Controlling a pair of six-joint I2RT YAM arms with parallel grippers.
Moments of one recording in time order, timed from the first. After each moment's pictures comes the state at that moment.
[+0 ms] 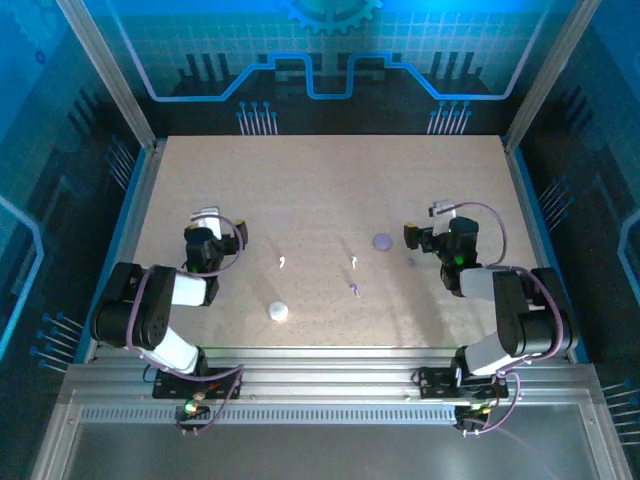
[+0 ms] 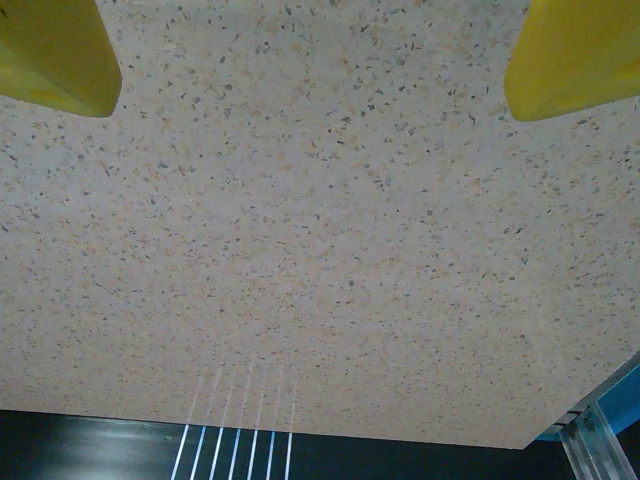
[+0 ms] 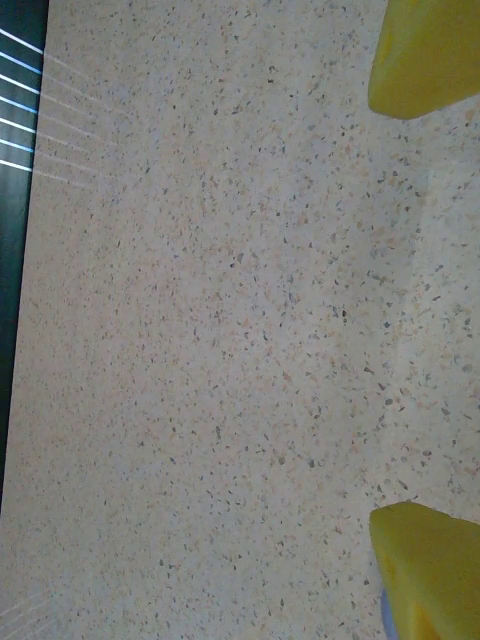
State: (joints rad) left arm -0.03 1.56 0.35 0.86 -0.14 -0.11; right arm 0.05 1.51 0.44 0.63 -0.08 -0.07
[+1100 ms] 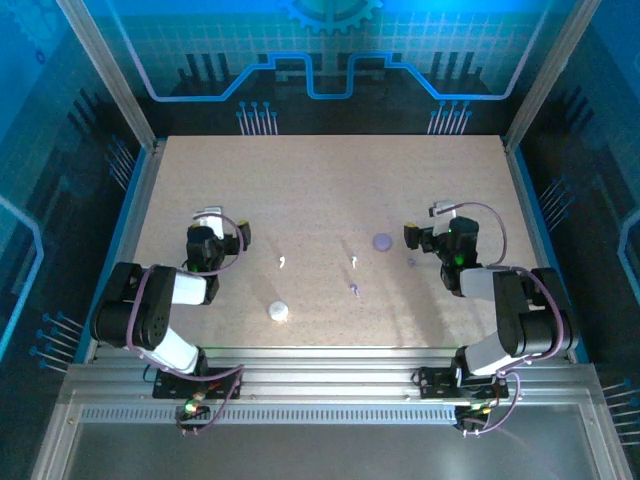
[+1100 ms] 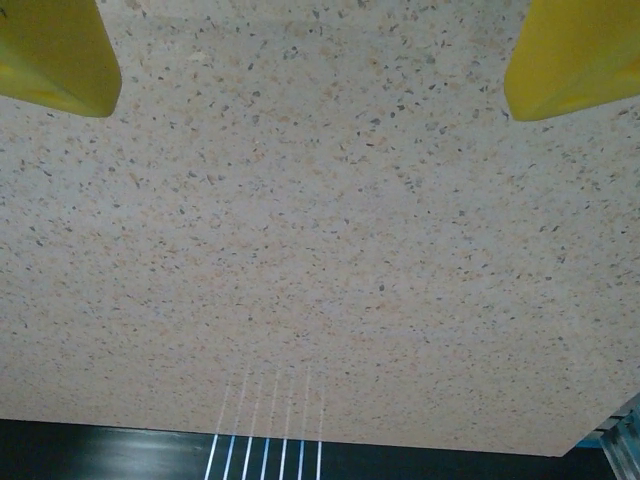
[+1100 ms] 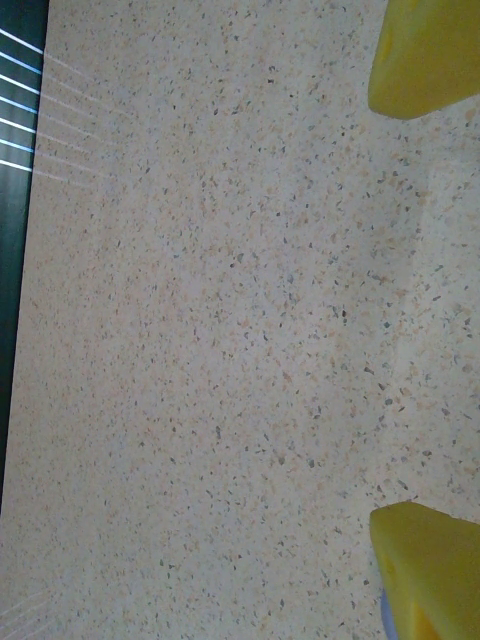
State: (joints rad) left arm -0.03 1.56 0.36 0.84 -0.08 -0.11; right arm 0.05 1.51 0.44 0.63 -0.08 -0.07
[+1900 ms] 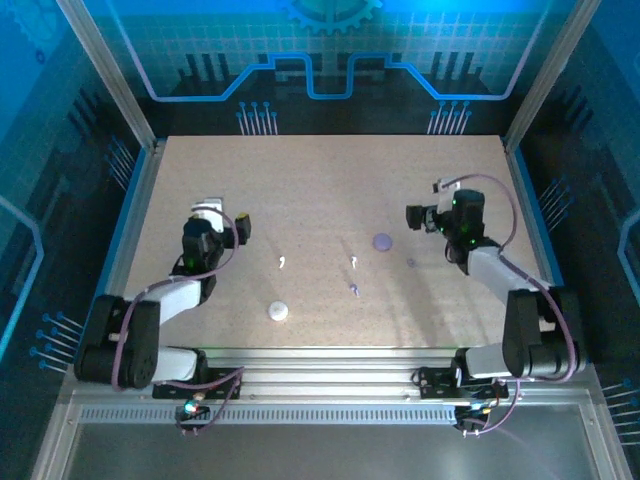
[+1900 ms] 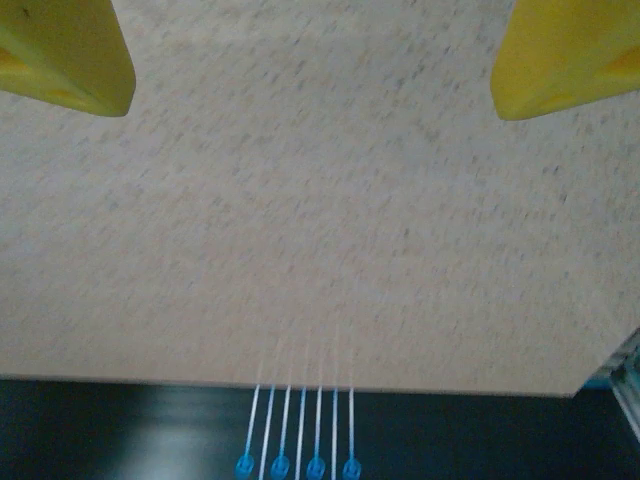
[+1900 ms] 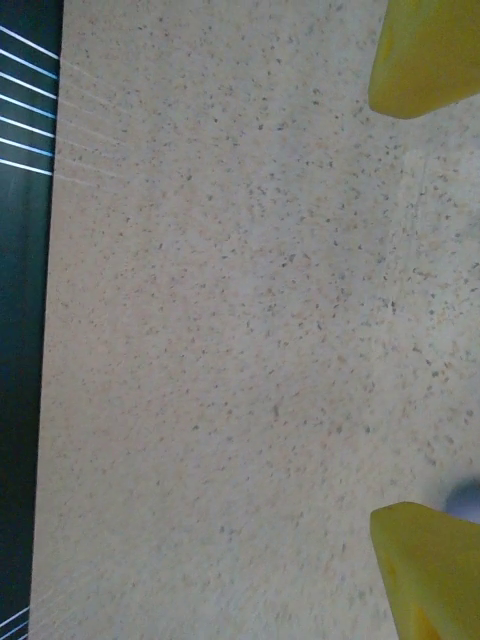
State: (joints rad) left arm -0.07 1.30 0.45 0.54 -0.08 -0.09; right arm 0.05 1.36 0.75 0.09 -0.09 -0.01
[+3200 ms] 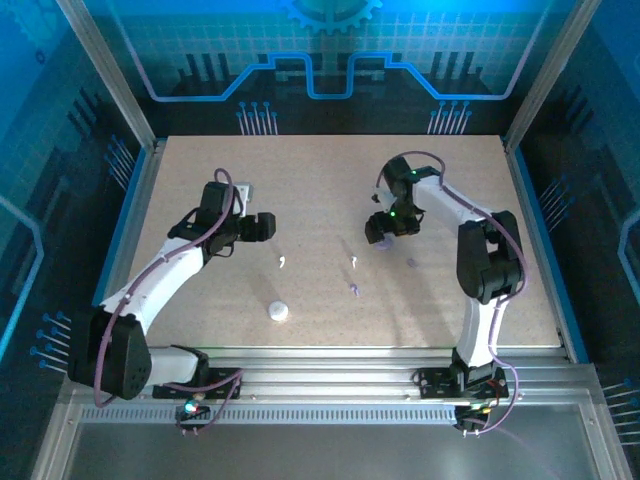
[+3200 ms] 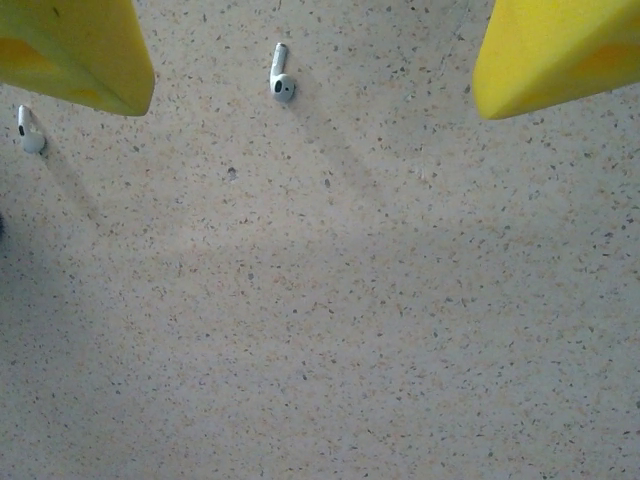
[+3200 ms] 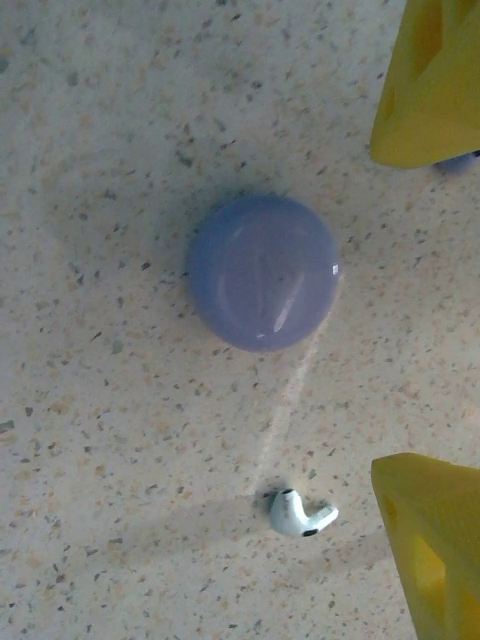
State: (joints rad) left arm -0.23 1.30 0.93 -0.42 0.09 -0.27; right arm 0.32 1.95 1.52 -1.02 -0.16 0.02
